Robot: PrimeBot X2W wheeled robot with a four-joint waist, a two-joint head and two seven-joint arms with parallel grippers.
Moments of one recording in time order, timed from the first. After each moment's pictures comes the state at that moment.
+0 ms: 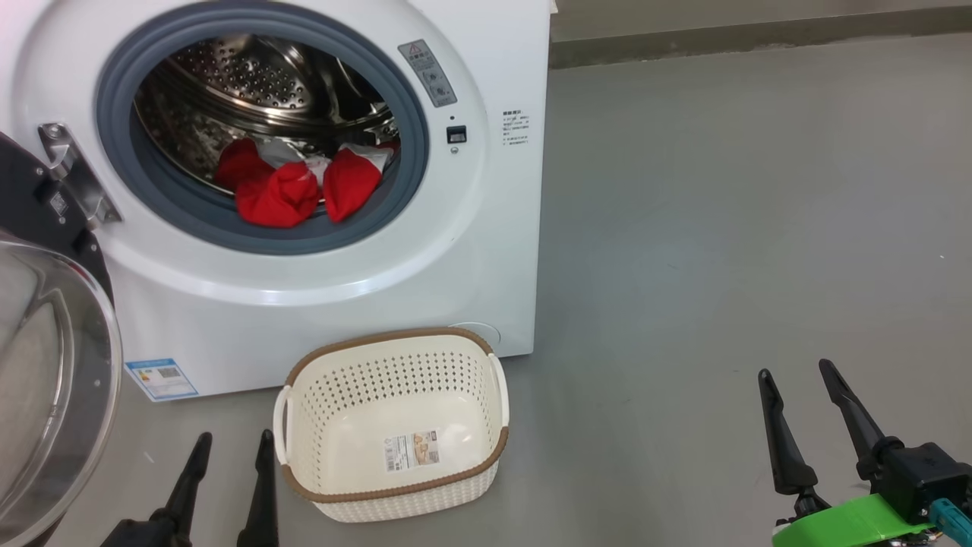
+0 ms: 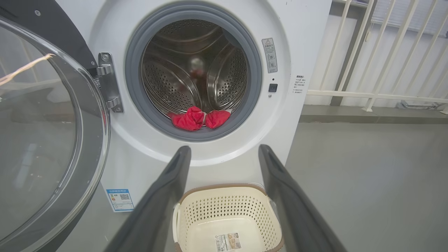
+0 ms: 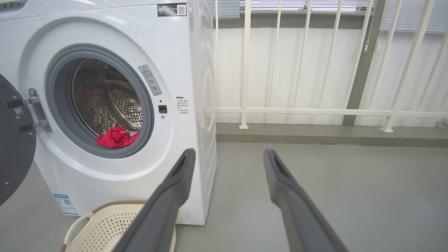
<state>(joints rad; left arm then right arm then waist) 0.02 0.12 -0.02 0.17 -0.27 -0.03 -0.24 0.06 -0.04 -0.08 0.11 0.17 0.13 -0.26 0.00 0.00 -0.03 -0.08</state>
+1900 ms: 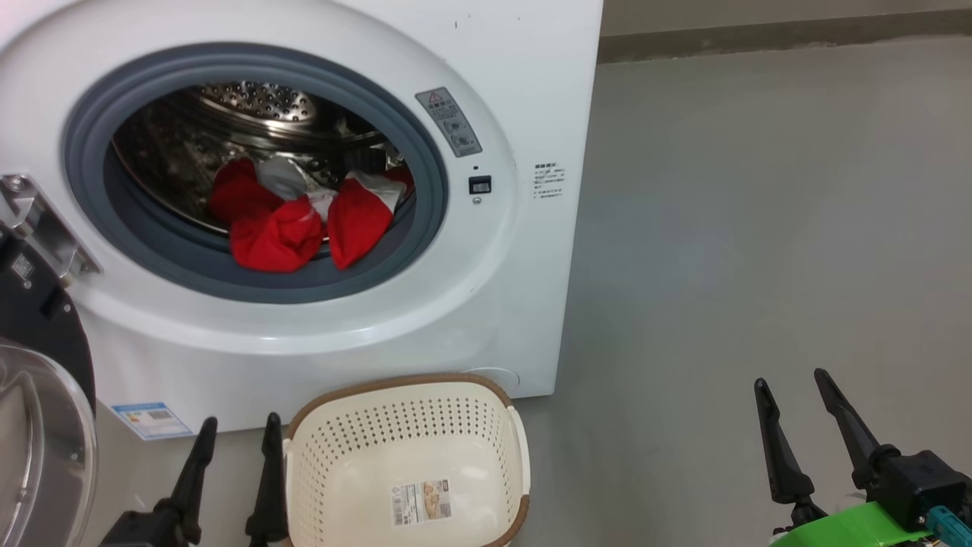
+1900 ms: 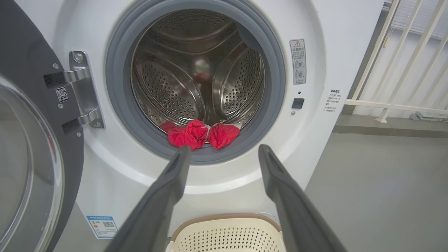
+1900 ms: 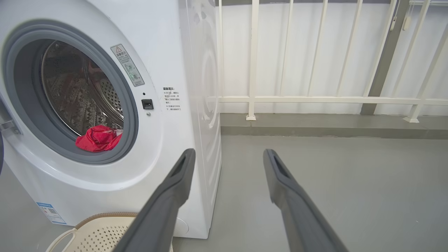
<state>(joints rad) 0.02 0.09 -0.04 0.13 -0.28 0.01 -0.25 0.08 -0.04 -0.07 0.11 0.18 0.13 -0.26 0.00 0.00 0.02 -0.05</state>
